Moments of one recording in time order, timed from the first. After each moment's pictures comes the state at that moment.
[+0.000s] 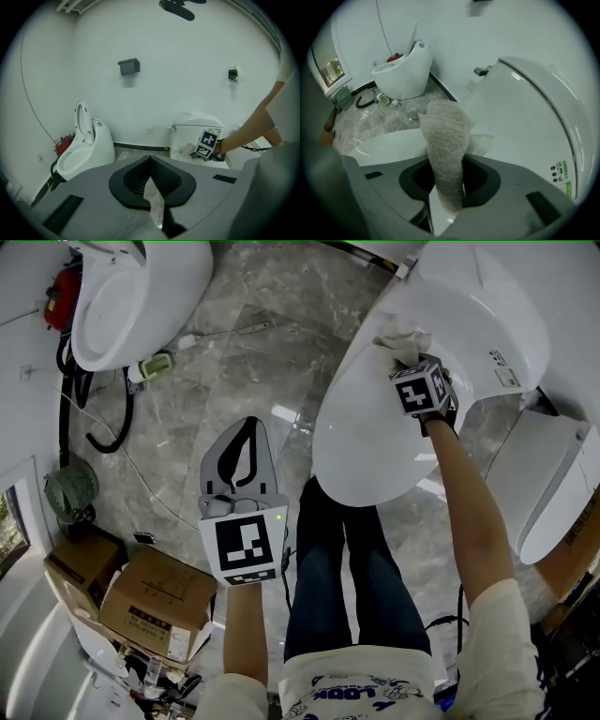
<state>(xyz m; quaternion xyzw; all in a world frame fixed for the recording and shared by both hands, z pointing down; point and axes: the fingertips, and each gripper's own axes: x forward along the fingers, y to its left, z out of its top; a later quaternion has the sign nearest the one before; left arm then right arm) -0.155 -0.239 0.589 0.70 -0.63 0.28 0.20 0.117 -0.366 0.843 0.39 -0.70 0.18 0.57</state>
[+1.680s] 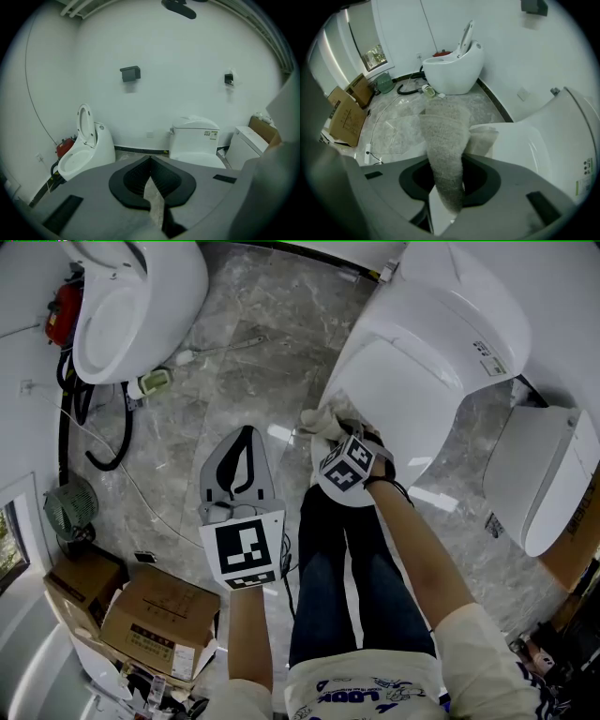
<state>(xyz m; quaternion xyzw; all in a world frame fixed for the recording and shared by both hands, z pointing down) -0.161 -0.205 0.571 0.71 -0.63 0.26 0.18 -0.015 -0.161 0.858 0.21 -0.77 0.15 0.58</state>
